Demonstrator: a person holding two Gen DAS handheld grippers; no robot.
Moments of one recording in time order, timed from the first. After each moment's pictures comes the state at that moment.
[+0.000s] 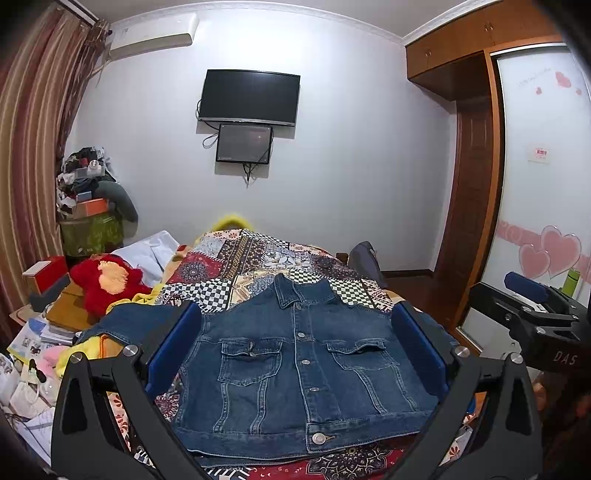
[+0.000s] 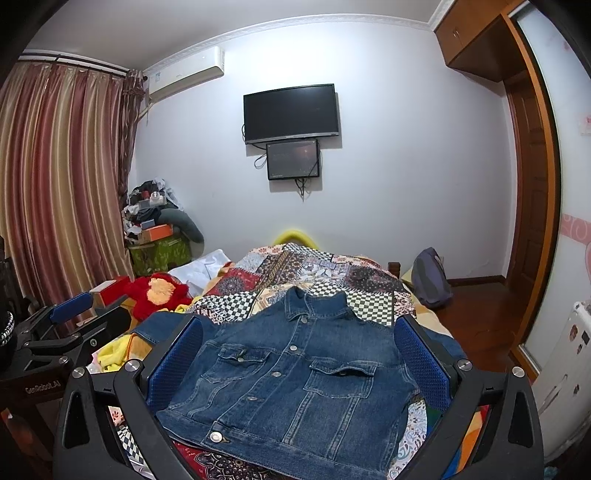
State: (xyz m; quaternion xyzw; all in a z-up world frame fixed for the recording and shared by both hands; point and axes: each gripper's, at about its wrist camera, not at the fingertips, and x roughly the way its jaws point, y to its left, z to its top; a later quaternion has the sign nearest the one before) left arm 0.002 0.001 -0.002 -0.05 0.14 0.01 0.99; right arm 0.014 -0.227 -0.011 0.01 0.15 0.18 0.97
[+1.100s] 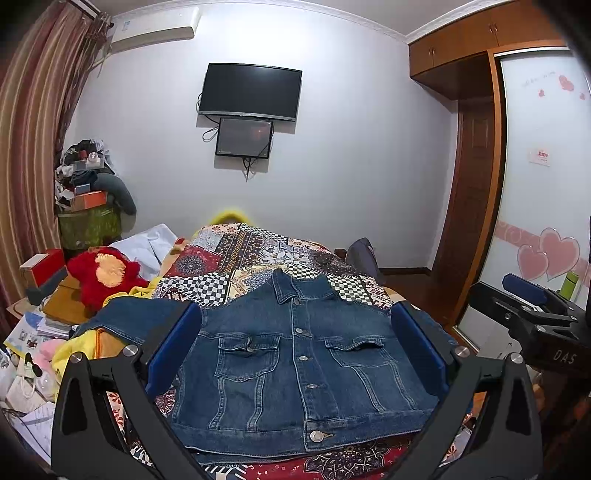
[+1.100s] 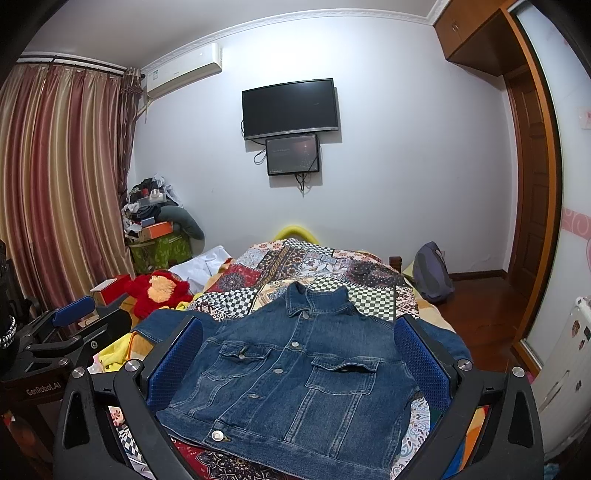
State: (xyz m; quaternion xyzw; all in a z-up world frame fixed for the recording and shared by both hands) left arm 0.007 0.005 -0.009 -0.06 0.15 0.01 0.99; right arm 0.020 -0.226 -0.018 0.01 0.16 0.18 0.97
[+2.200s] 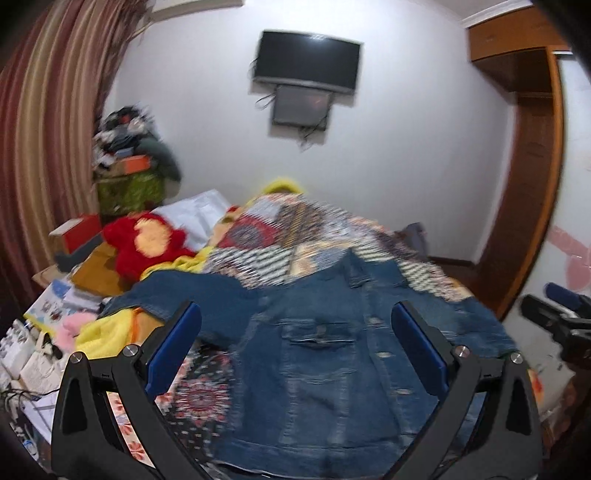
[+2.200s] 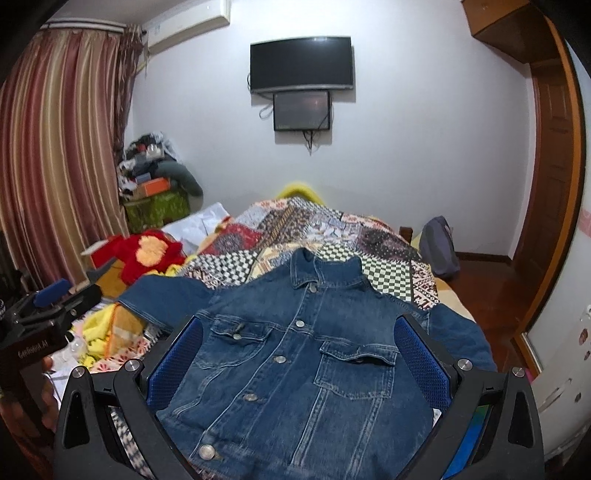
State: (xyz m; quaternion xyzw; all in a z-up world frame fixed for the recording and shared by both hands) left arm 0.073 0.106 -0.052 -0.10 0.22 0.11 0.97; right arm 0.103 -0.163 -0.047 -0.03 0.25 0.18 0.95
